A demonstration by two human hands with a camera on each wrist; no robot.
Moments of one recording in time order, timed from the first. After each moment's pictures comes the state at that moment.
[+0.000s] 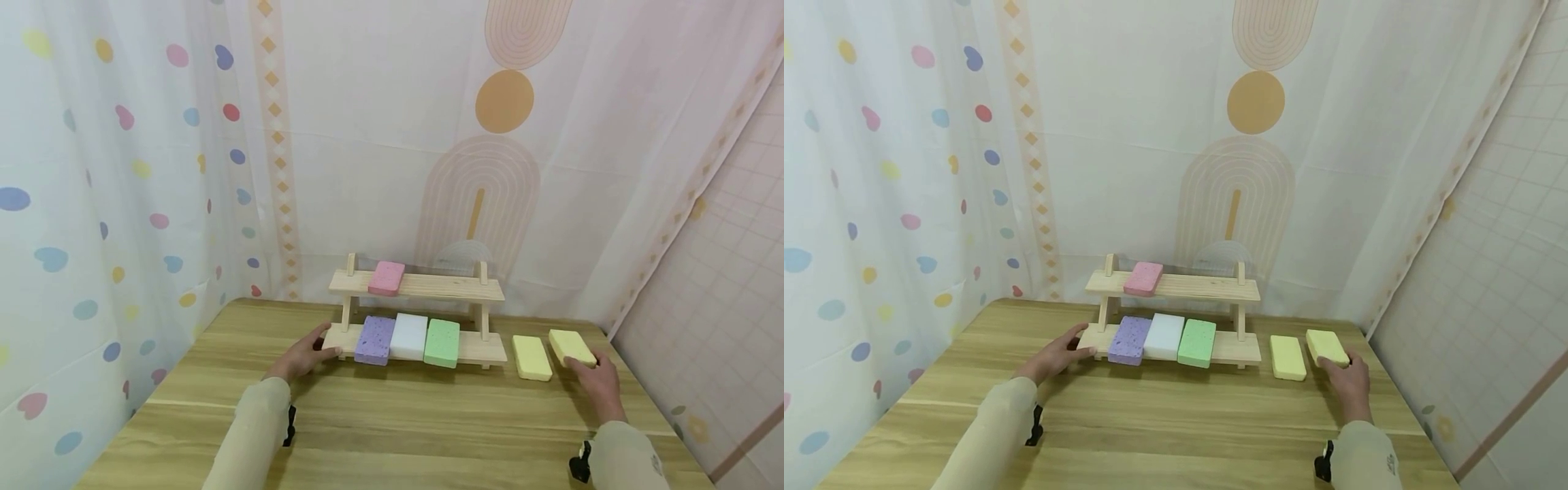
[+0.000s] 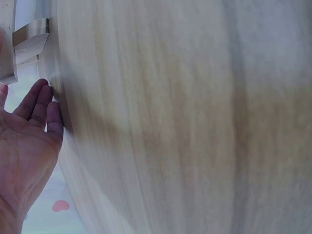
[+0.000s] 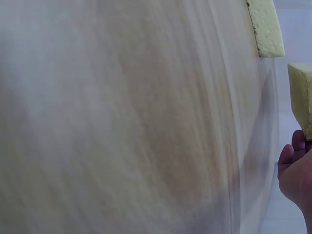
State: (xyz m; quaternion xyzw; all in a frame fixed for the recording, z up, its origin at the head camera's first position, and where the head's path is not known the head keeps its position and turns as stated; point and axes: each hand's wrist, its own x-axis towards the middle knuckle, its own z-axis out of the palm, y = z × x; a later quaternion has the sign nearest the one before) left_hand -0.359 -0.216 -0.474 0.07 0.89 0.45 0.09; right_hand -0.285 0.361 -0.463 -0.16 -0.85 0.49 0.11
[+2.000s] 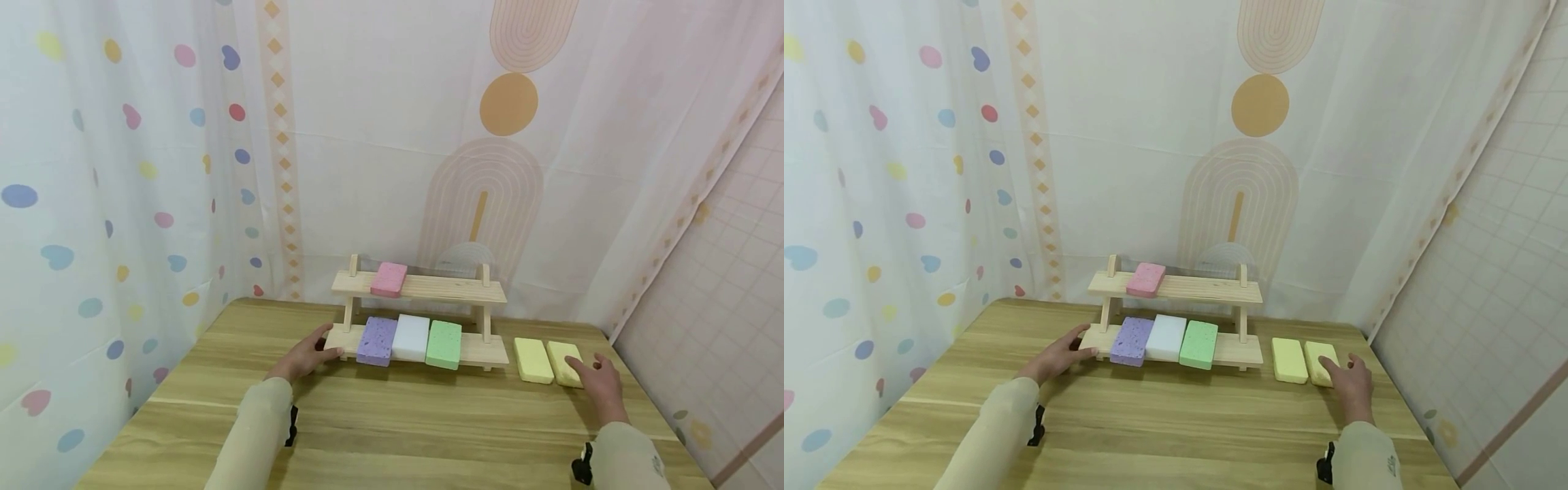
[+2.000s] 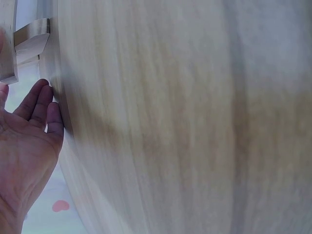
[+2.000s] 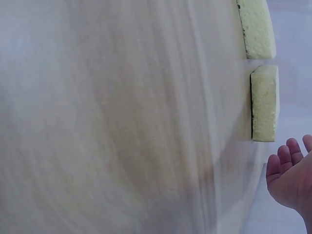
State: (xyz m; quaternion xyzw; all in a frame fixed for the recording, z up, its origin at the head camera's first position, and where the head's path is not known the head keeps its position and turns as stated) left_hand -0.357 -0.215 -0.474 0.08 0.88 0.45 0.08; right_hand -0.279 0.358 -0.453 -0.18 -0.87 0.46 0.06
